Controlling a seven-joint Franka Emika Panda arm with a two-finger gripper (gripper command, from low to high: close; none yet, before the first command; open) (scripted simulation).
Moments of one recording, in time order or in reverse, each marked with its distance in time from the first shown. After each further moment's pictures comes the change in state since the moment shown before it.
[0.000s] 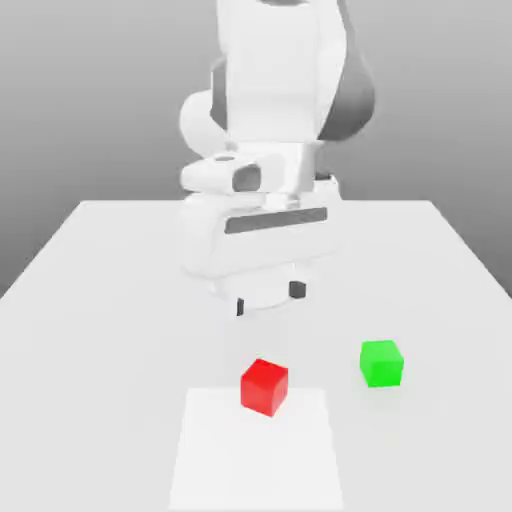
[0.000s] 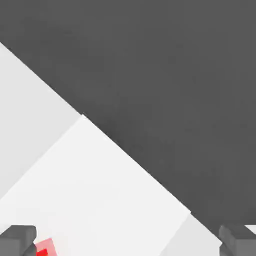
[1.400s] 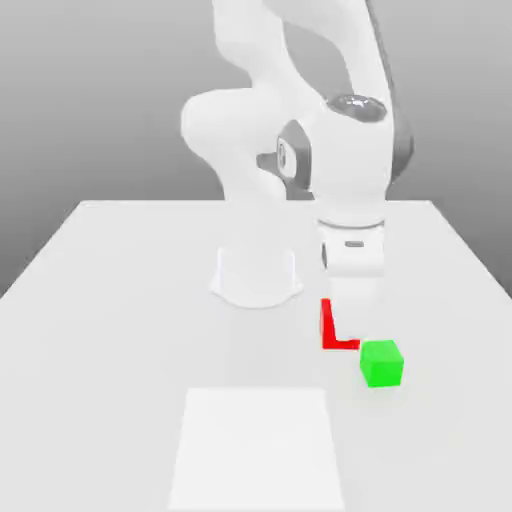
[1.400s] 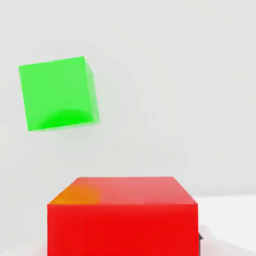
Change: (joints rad) arm 0.249 -0.006 0.208 -0.142 0.177 -0.018 -0.535
